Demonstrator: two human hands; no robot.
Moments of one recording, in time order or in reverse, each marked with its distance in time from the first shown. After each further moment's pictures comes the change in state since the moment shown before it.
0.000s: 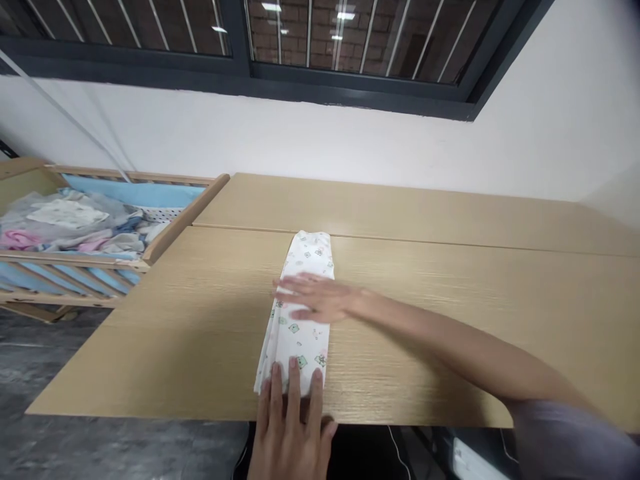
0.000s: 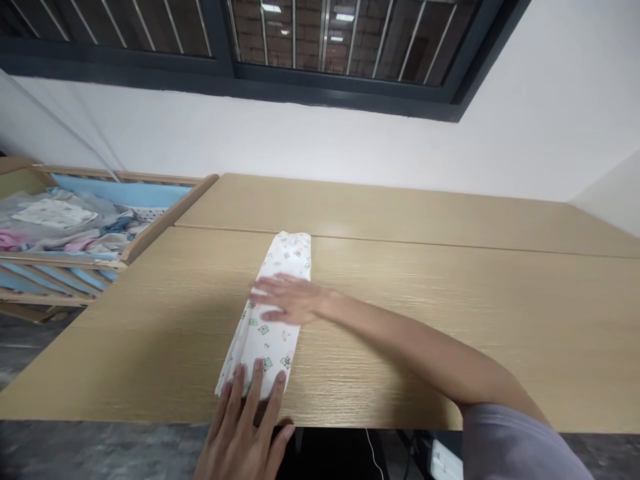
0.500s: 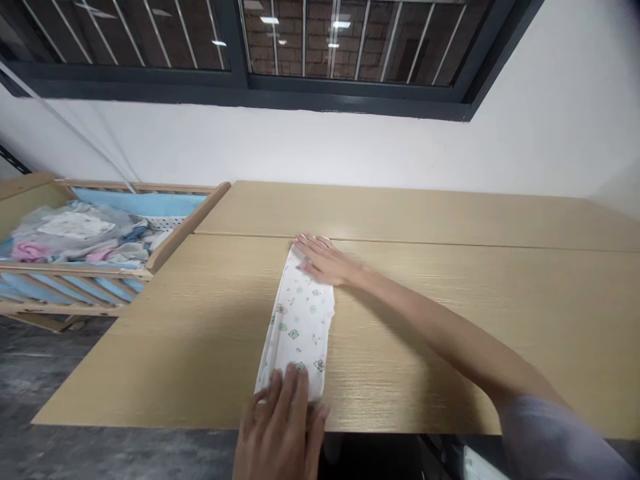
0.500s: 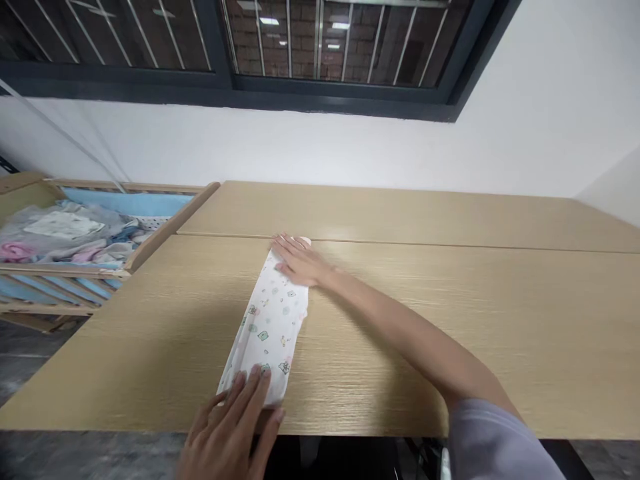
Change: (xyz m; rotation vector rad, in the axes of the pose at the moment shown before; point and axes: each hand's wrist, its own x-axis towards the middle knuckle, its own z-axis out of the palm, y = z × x) left_hand 0.018 -0.023 -0.014 -0.036 0.039 0.039; right_hand 0.010 0.053 -0.032 -0.231 0.348 0.293
